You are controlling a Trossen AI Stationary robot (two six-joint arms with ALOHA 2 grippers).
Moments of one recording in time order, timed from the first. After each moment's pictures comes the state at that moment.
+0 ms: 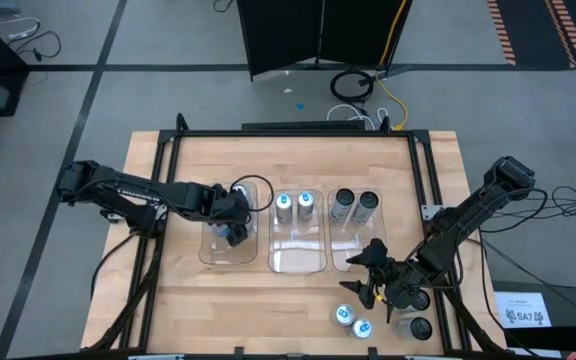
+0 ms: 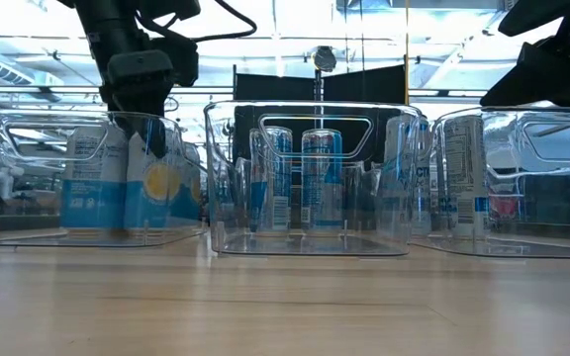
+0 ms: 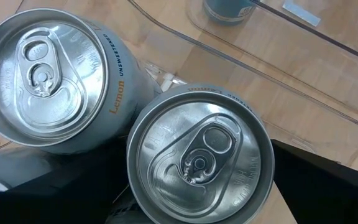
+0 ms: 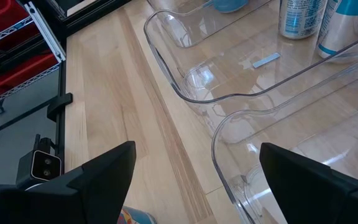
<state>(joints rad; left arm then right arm) -0.08 1.36 0.92 -0.78 -0.22 -0.54 0.76 1.35 0.75 -0.19 0.67 1.05</state>
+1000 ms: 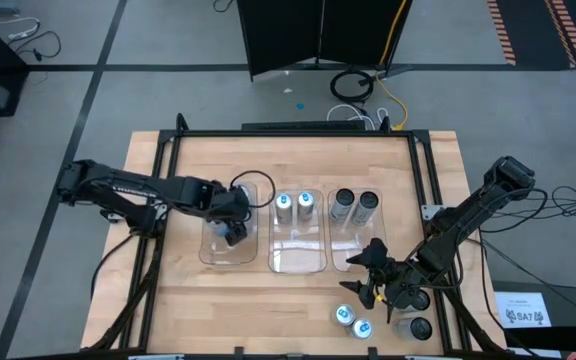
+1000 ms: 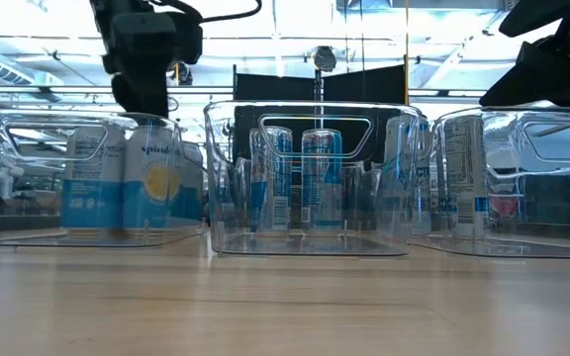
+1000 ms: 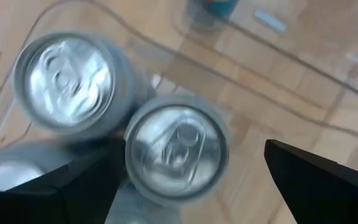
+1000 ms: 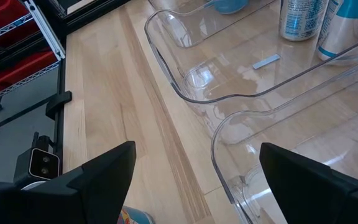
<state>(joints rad) -0.08 1.36 1.06 -0.92 -0.16 -0.55 0.76 1.35 0.75 -0.19 0.68 1.04</state>
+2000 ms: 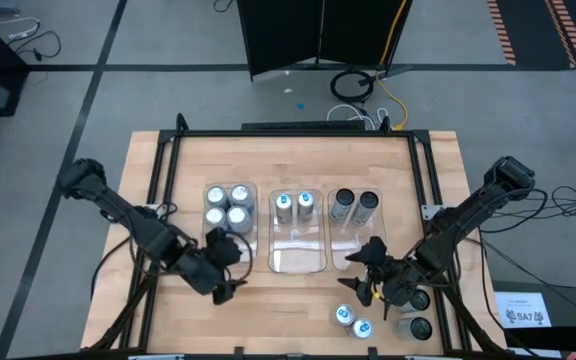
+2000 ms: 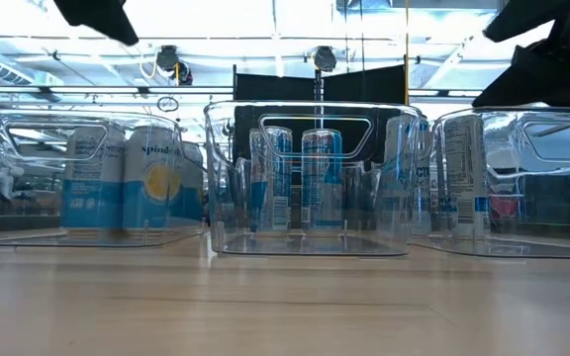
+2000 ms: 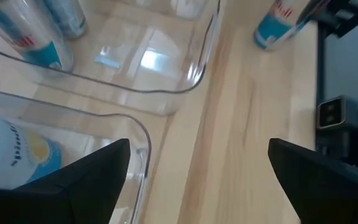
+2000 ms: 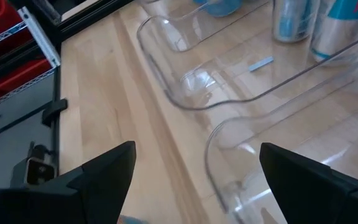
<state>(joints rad) -0.61 1.37 1.13 -0.71 -0.38 -0.78 0.74 1.35 0.75 -0.19 0.68 1.05</state>
